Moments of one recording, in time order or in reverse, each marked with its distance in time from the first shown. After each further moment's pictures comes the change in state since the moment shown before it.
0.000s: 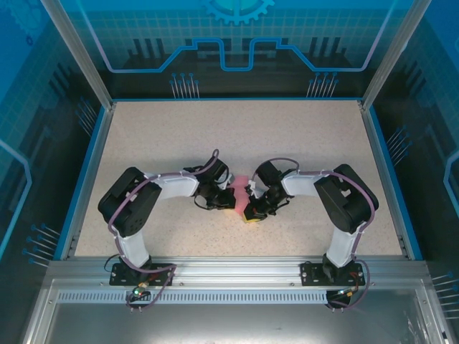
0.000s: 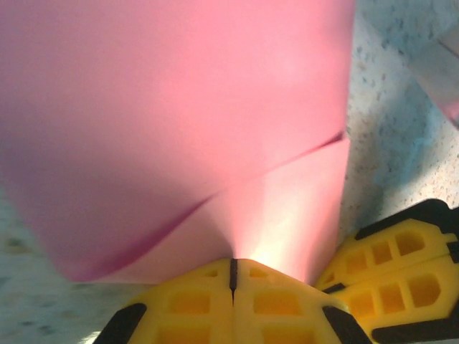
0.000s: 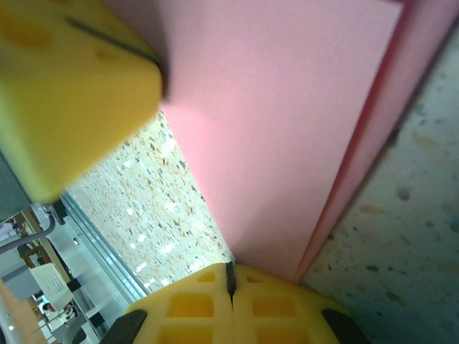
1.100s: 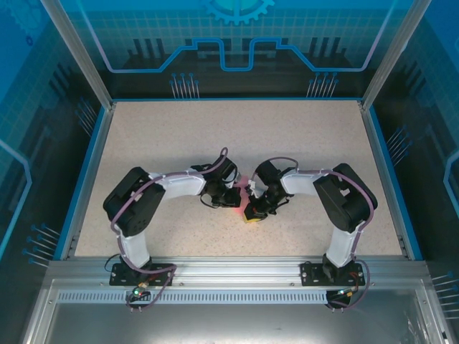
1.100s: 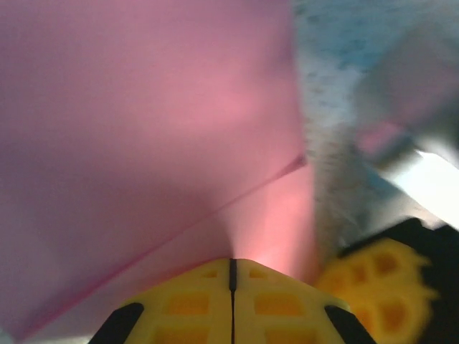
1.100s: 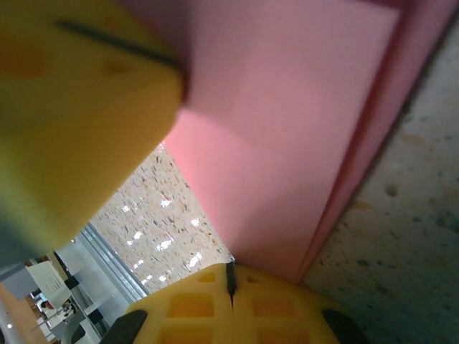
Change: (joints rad) left arm -0.082 0.043 0.090 -0.049 -0.079 -0.007; right arm 0.000 0.011 0.026 -0.045 0.008 -0.013
